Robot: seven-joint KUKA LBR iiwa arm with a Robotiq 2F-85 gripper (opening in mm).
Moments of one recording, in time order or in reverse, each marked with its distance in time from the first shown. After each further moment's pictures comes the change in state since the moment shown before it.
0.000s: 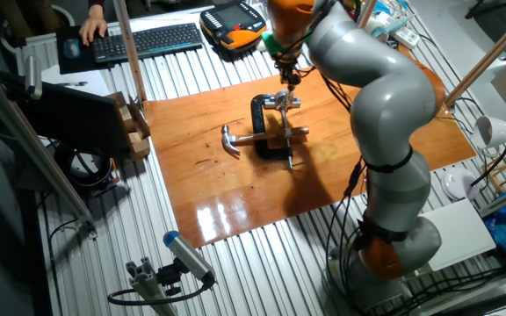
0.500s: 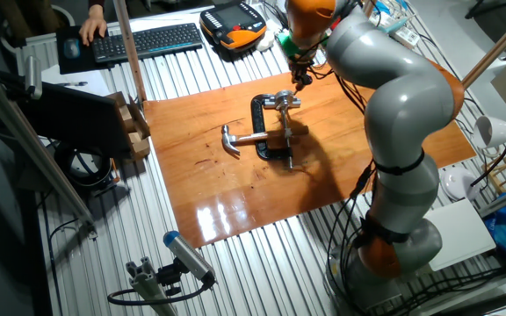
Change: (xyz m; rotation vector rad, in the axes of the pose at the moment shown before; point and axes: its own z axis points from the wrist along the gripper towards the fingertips) arm -0.031 -0.007 -0.002 -0.023 0.000 -0.036
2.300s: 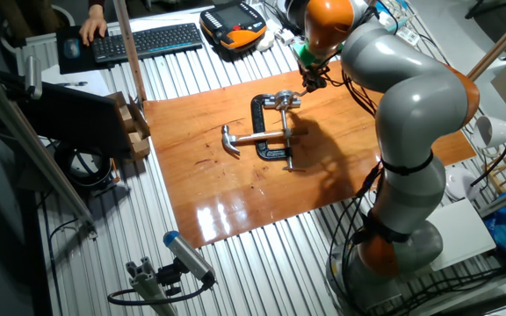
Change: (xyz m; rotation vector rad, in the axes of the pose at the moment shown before) arm -0.038 -0.010 0.039 -0.055 0.018 -0.116
